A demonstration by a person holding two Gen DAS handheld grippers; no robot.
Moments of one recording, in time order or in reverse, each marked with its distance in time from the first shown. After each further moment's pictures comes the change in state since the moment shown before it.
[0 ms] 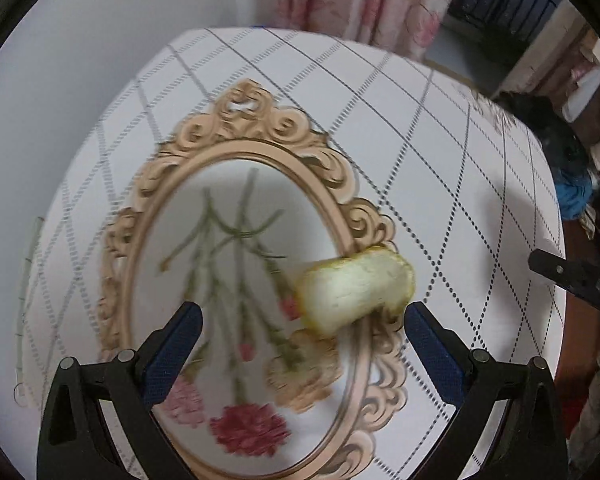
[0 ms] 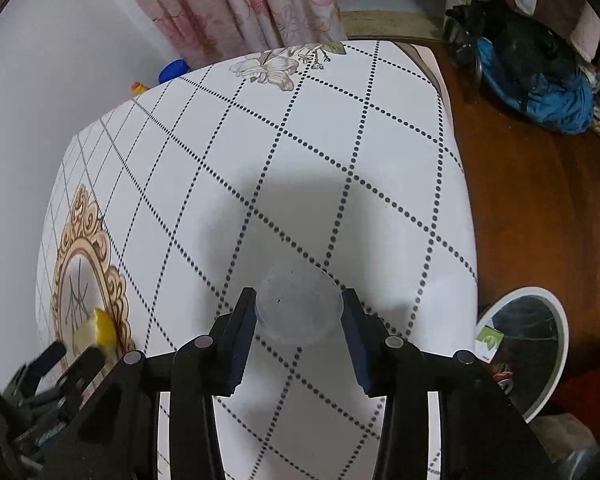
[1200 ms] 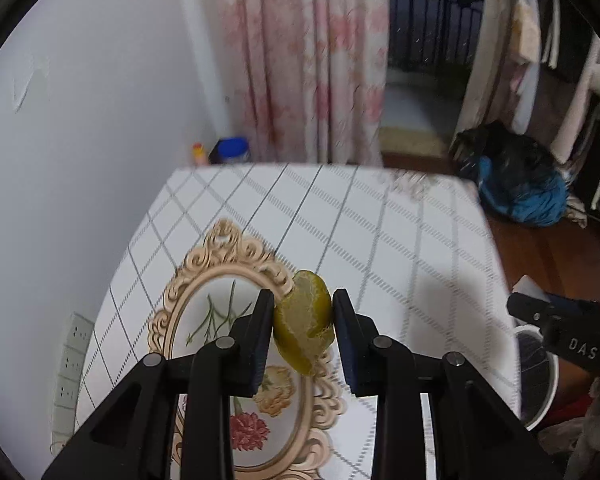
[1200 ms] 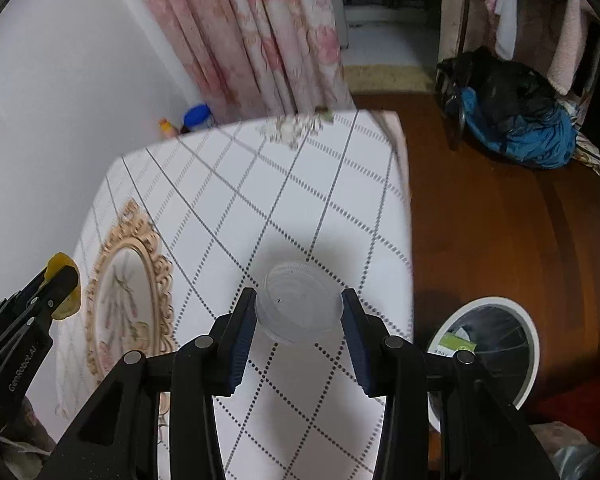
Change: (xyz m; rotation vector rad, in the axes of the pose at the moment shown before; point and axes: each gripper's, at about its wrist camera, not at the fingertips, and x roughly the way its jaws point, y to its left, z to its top) left arm -0.120 -0.059 -0.010 0.190 -0.367 0.032; right arm -0.114 -0.014 -0.047 -0.034 -0.210 0.020
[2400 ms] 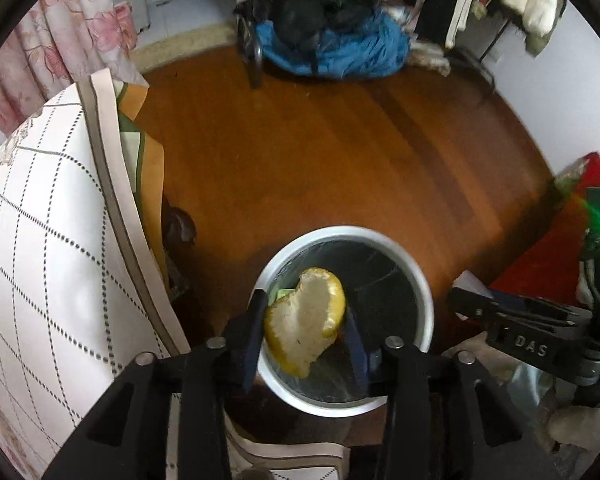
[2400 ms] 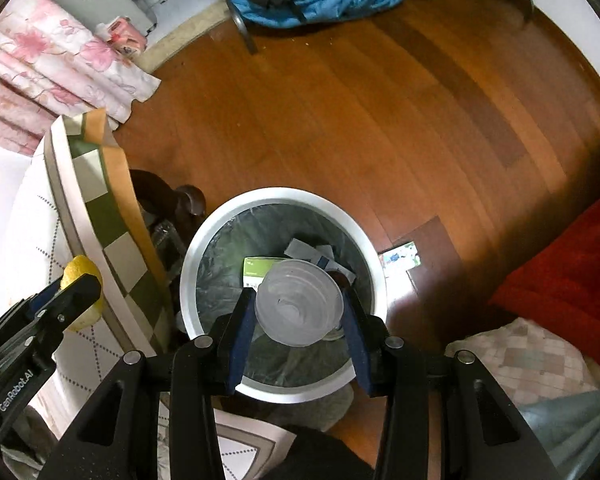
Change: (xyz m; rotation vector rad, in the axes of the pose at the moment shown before) left arm 0.092 -0.345 -0.044 0.412 0.397 -0.432; right arm 0.030 -0.368 -0.120 0.531 0.213 -0.136
